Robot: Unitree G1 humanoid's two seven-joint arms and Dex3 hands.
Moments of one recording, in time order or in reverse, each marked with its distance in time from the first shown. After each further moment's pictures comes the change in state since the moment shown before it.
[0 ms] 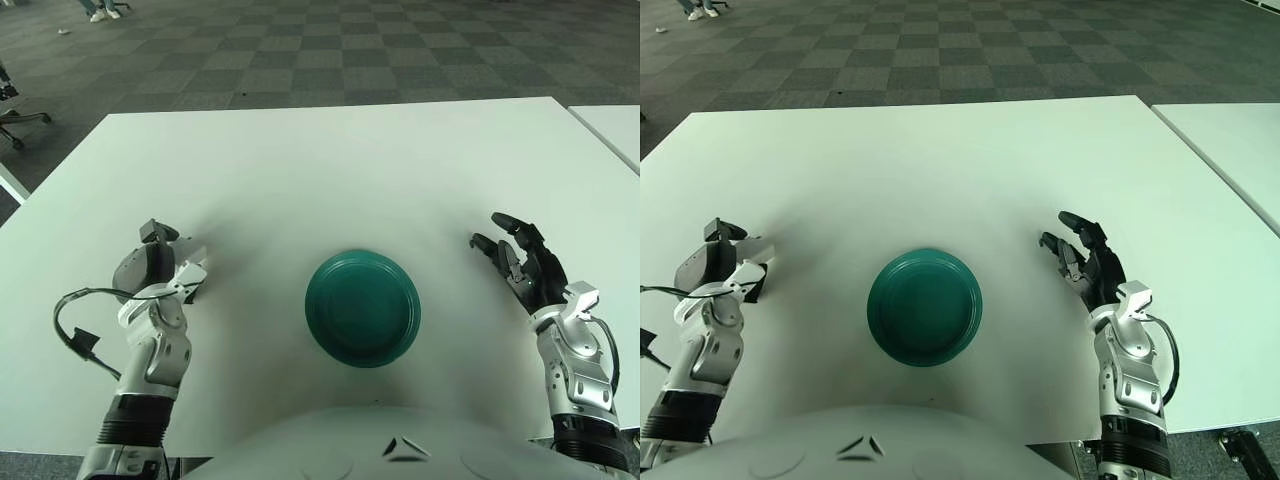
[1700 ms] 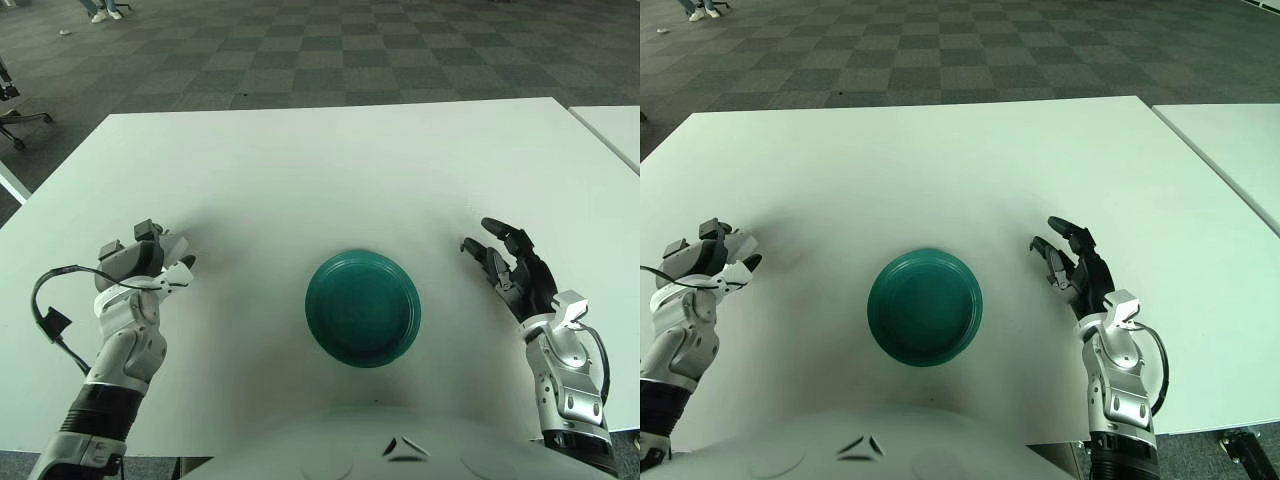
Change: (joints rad) left arm -0.019 0.194 -0.074 0.083 0.099 0.016 -0.265; right arm 0.072 0.051 0.044 -0.097 -0.033 0.001 -0.036
